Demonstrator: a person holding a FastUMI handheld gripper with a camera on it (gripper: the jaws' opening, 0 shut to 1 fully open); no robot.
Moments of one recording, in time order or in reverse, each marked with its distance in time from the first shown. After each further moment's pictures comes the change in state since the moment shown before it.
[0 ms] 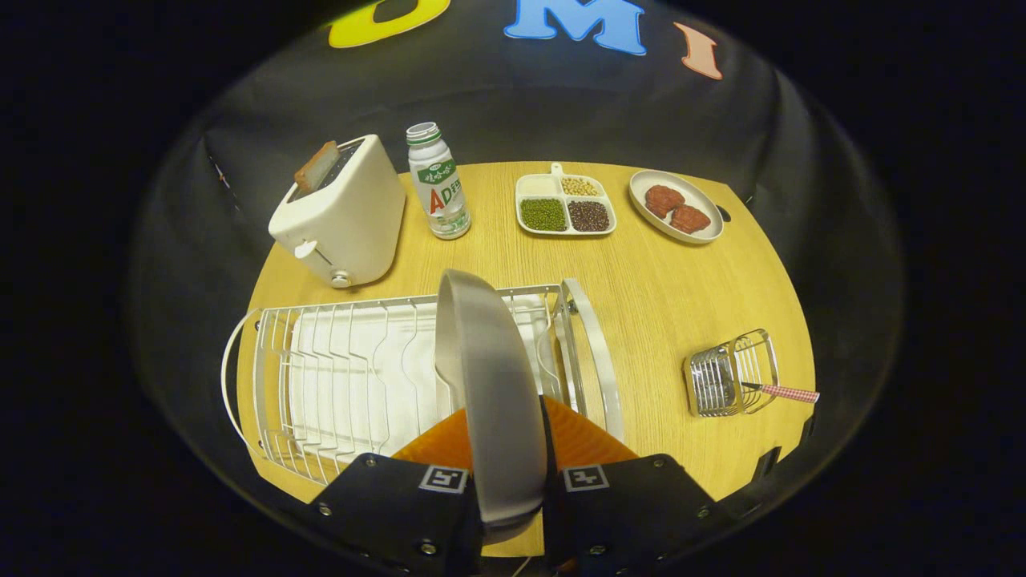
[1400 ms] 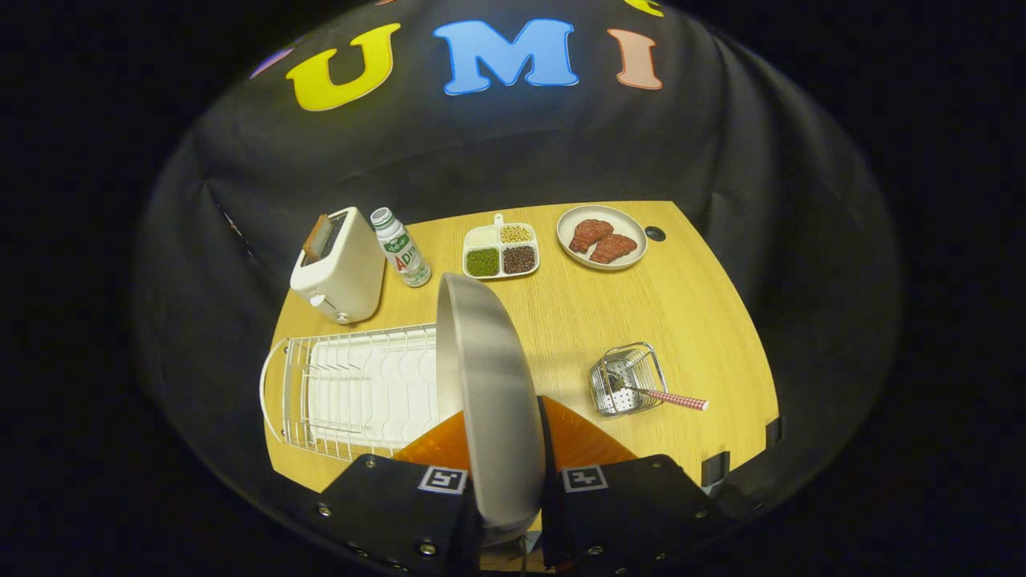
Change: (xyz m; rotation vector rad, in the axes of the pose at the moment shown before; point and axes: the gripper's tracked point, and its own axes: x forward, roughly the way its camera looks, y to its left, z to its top) arm -0.118 -0.124 0.011 0.110 -0.098 0.085
